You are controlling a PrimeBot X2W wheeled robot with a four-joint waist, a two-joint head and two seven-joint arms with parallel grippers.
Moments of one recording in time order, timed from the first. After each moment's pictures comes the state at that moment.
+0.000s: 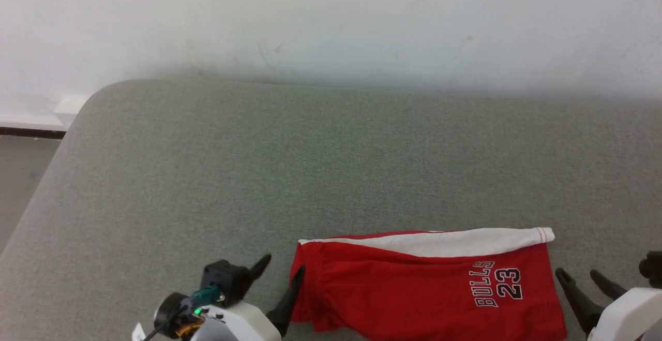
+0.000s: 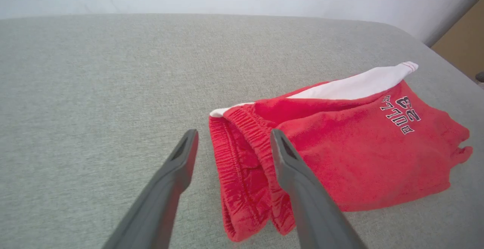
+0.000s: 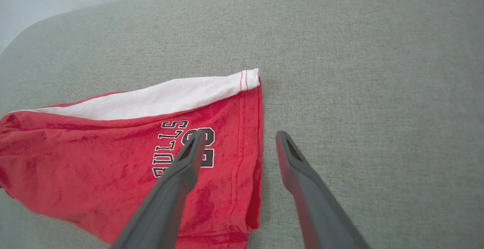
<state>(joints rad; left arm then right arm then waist) -0.11 0.43 -0.69 0.08 -0.61 0.15 0.01 0.18 -0.21 -0.16 -0.10 0.46 0.13 0.50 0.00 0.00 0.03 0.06</state>
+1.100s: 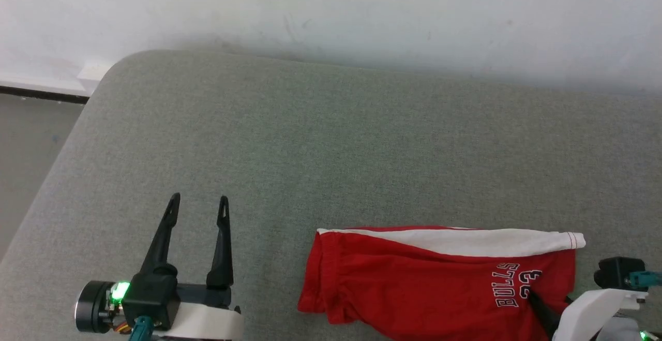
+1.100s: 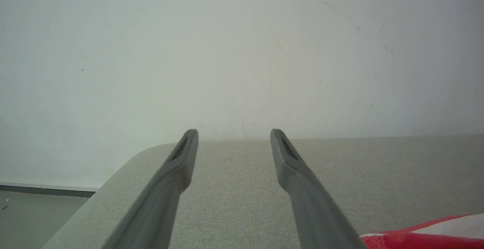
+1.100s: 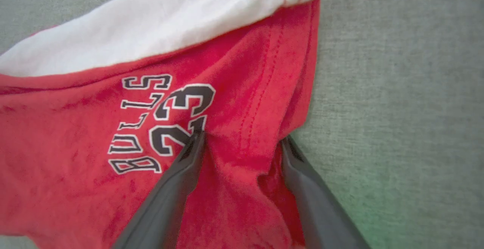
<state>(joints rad) 0.06 0.28 -0.26 -0.15 -0.17 0.24 -0.26 0.08 -0.19 -0.06 0.21 0.45 0.12 0.47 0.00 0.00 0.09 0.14</state>
